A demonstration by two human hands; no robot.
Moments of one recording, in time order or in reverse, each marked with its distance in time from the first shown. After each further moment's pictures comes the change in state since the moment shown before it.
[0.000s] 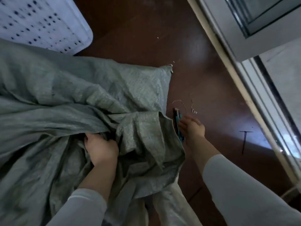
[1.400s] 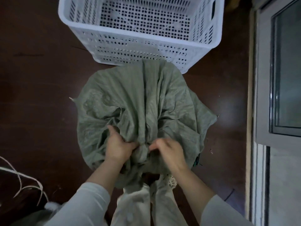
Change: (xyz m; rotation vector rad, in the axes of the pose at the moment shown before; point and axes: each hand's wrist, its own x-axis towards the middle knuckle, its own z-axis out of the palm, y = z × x) left_hand -0.077 -0.085 -0.258 -0.503 -0.176 -0.303; right_hand -0.320 0.072 0.094 -1.298 -0.676 -0.640
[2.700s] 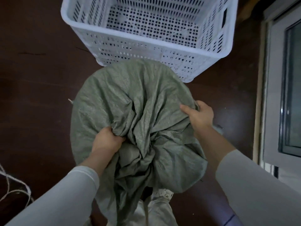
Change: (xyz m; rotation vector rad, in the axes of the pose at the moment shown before) left_hand 0.068 0.006 0.001 0.316 0.093 0.008; right_hand 0.120 -0.043 -0.085 0.230 0.358 -0.057
